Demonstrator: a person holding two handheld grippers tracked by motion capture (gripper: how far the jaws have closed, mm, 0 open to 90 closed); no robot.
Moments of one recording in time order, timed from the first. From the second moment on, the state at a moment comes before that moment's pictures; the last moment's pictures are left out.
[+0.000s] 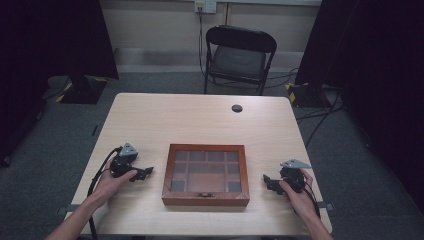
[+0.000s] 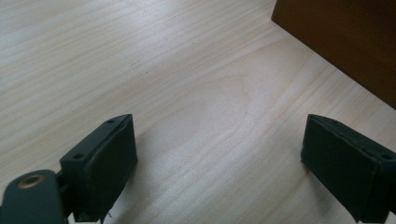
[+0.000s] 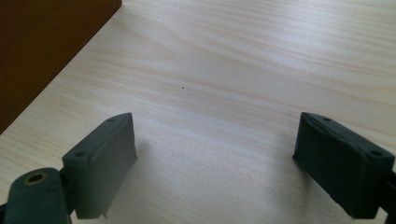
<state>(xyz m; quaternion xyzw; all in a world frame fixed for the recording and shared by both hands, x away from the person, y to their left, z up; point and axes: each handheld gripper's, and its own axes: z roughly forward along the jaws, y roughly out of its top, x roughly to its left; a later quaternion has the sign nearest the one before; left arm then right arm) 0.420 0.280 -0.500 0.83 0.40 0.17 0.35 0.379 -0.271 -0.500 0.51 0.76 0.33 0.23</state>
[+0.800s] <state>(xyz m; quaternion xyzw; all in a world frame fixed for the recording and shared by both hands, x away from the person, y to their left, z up) 0.410 0.286 -0.462 0.80 0.42 0.20 0.39 0.380 -0.271 -0.500 0.51 0.76 0.33 0.23</state>
